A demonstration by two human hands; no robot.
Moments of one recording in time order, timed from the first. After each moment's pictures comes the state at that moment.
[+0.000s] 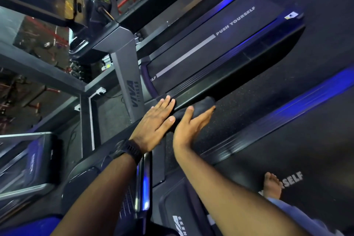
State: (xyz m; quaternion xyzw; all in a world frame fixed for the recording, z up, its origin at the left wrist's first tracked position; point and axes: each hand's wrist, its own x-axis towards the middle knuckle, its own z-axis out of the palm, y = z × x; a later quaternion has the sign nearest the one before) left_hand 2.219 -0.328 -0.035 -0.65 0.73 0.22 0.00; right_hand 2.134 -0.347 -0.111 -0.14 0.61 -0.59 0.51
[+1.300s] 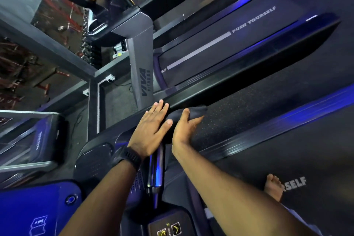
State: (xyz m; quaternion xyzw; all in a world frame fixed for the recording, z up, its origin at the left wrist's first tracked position) left_hand 2.259 -0.256 -0.046 -0.73 0.65 0.19 -0.04; right_hand 2.184 -0.301 -0.121 -0.12 0.59 -0.49 0.63
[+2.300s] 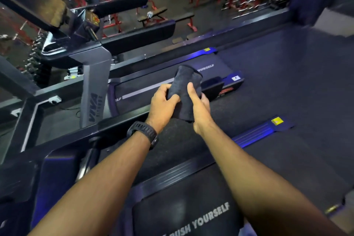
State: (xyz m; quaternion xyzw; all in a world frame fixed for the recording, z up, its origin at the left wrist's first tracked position) left_hand 2.015 -0.359 0.031 -0.66 0.52 0.29 -0.46; right_hand 1.904 -0.394 -0.013 -0.29 0.45 -0.50 0.68
